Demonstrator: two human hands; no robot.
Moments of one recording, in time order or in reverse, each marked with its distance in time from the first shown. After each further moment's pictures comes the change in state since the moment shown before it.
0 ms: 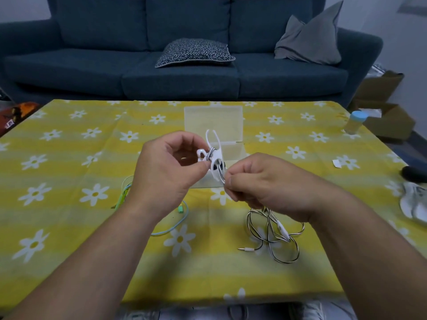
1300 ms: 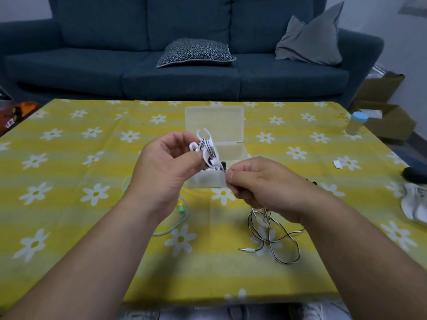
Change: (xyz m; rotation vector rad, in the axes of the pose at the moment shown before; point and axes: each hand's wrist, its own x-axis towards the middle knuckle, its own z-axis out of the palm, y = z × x) left_hand 0.003 0.001 0.003 -0.401 0.069 -0.266; right_hand 0.015 0.020 0.007 0.087 0.090 0.062
